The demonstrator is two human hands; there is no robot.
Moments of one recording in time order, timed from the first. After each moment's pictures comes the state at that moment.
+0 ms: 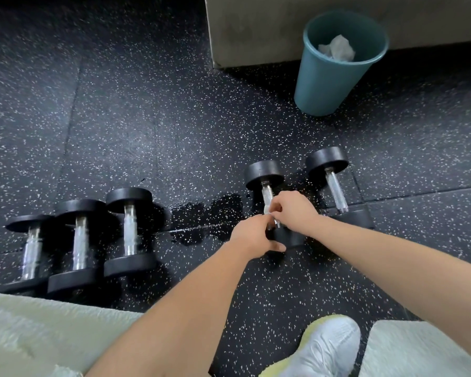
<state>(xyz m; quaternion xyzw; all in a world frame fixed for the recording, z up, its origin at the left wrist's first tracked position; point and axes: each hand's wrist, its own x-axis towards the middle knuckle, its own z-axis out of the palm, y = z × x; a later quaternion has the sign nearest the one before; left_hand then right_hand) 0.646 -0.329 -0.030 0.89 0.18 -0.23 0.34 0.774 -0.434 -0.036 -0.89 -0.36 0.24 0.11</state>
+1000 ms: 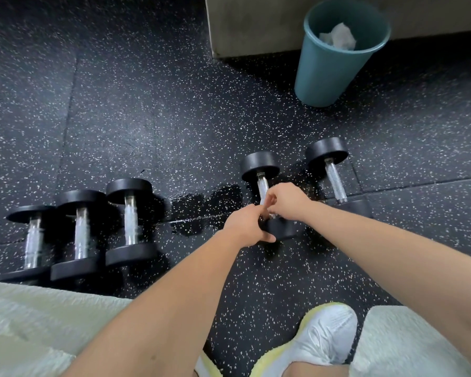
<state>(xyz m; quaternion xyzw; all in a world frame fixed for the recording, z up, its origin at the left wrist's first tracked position) 0.639 -0.316 -0.024 0.89 0.19 -0.24 0.35 0.774 -0.422 -0.031 -0.87 -0.34 0.33 0.10</state>
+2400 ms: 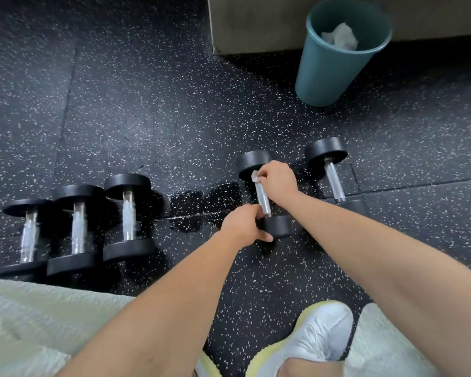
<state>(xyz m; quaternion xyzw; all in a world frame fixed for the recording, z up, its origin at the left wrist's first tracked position) 0.630 -0.317 -0.025 0.87 0.22 -0.23 0.38 0.777 -0.381 -0.032 -0.93 -0.28 0.17 0.18</state>
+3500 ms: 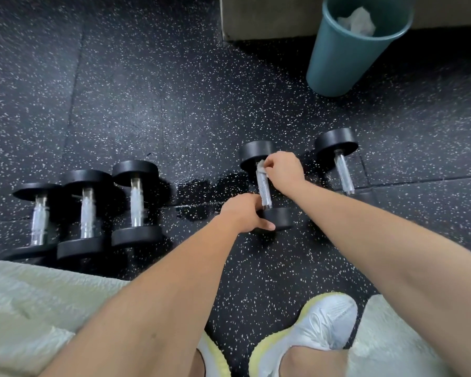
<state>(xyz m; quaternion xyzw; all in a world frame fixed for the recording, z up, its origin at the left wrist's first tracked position) 0.626 -0.297 -0.017 0.88 0.21 -0.26 0.33 0.775 -0.373 -0.033 -0.93 -0.29 0.17 0.17</state>
